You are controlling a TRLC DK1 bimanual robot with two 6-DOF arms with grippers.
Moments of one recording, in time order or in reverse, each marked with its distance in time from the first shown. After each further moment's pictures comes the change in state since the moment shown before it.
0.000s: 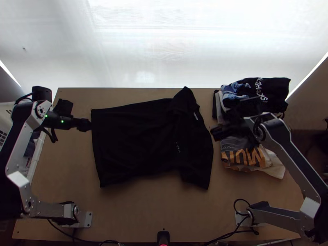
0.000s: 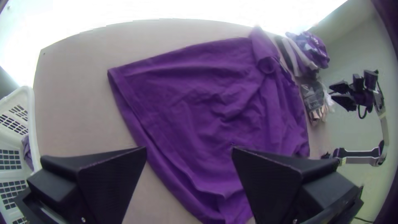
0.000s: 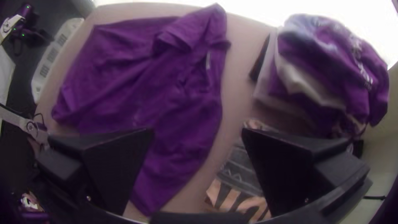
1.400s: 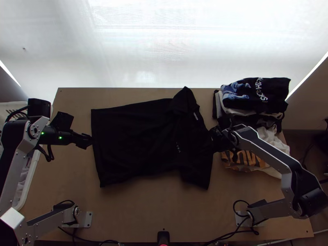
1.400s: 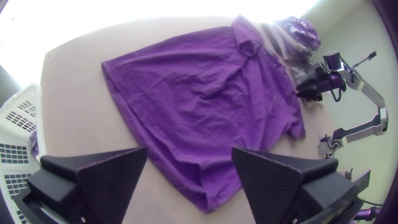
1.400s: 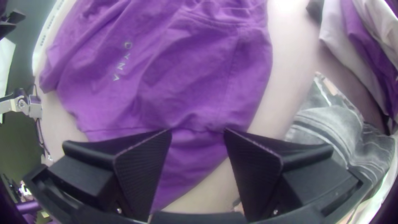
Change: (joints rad) left arm -0.088 -0.263 -0.093 -0.122 -0.061 -0.028; right arm 0.066 0.235 -0.214 0.166 -0.074 -0.011
